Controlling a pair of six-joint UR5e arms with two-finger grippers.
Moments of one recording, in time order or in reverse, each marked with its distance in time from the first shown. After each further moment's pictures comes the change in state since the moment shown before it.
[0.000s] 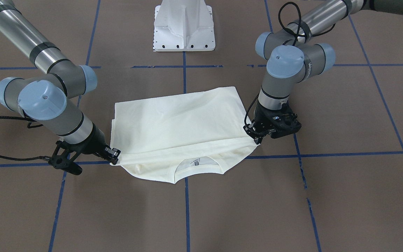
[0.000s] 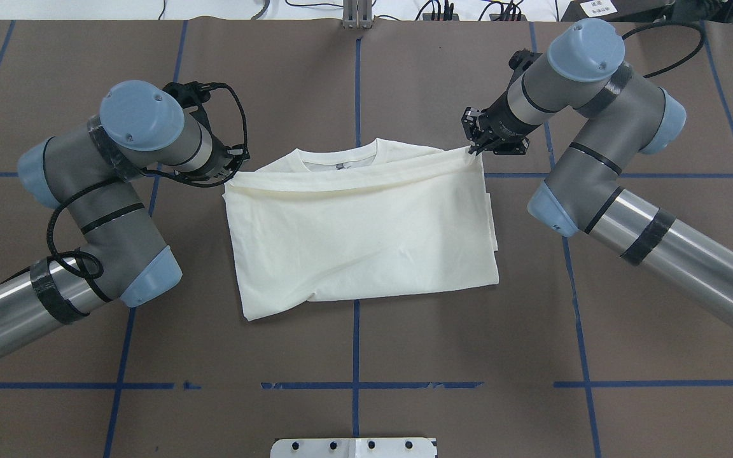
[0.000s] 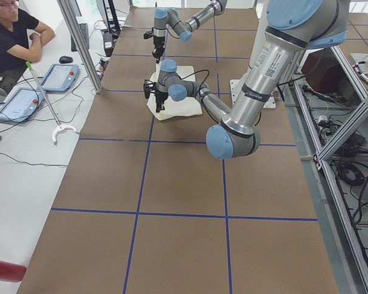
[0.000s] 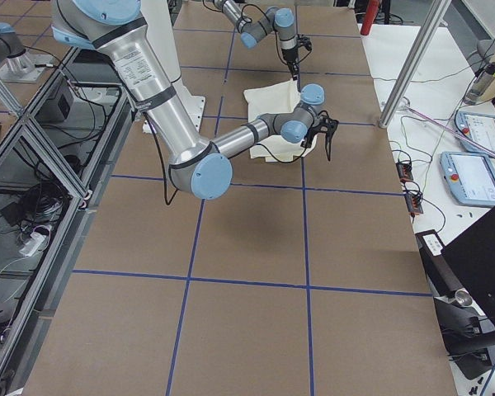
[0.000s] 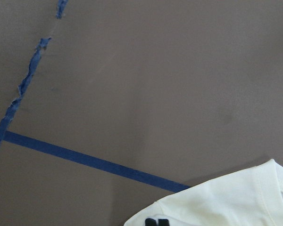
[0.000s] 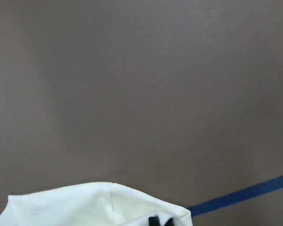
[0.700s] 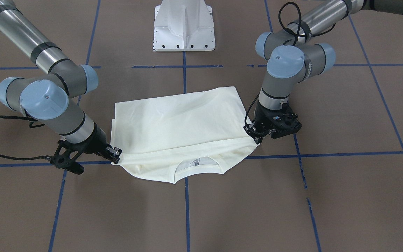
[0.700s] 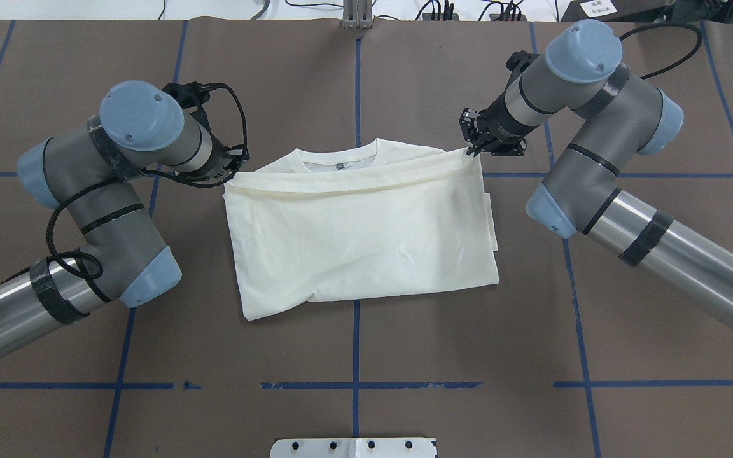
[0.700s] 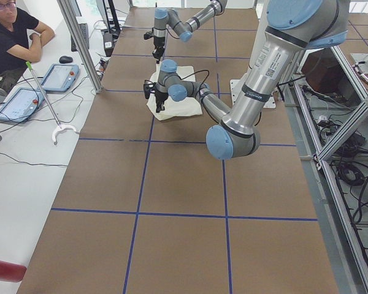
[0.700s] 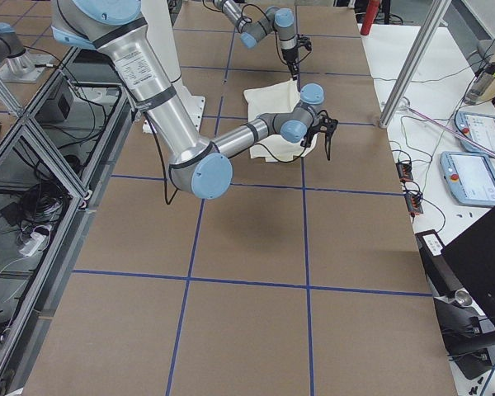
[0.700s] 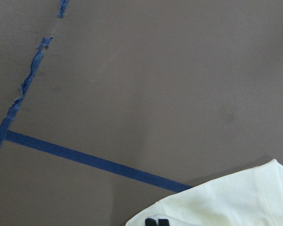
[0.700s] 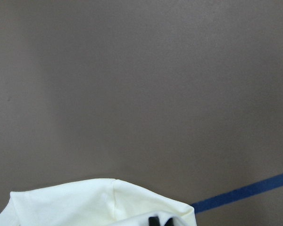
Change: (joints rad) left arm 0.001 0.001 -0.001 0.001 -0.002 -0.001; right arm -0.005 0.001 0.001 0.002 0.000 0.001
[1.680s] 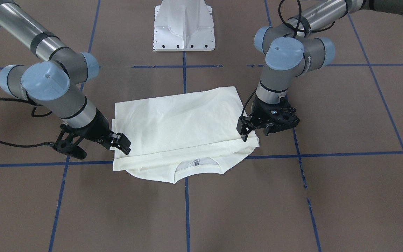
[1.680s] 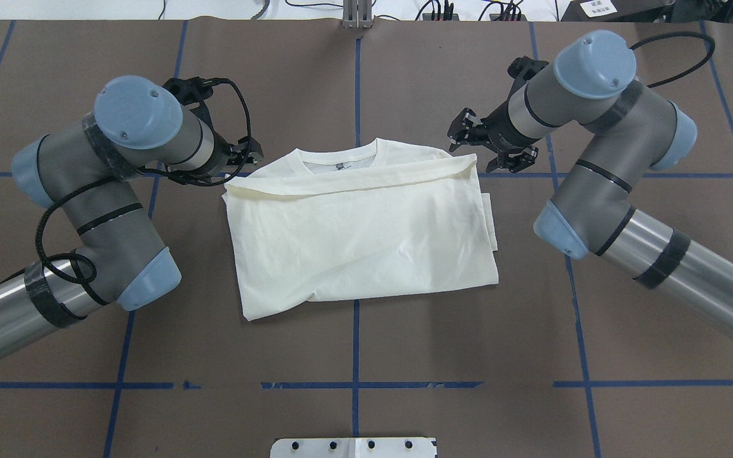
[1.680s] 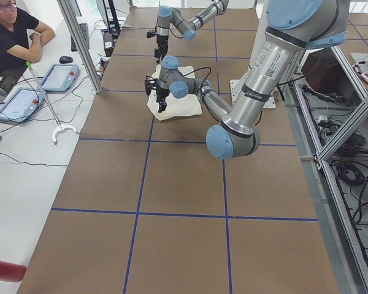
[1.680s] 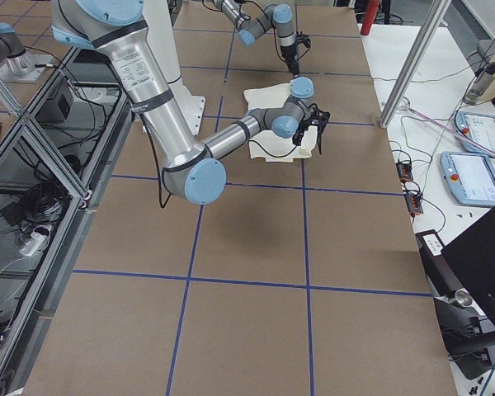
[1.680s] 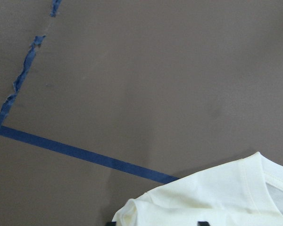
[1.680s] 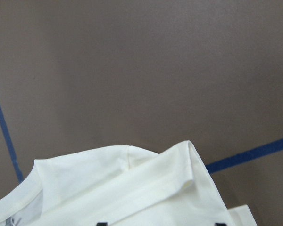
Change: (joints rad) left arm 0.001 0.000 -0.057 0.019 -0.003 -0.001; right arm -0.035 -0.097 0.186 -0.017 -0.028 0.051
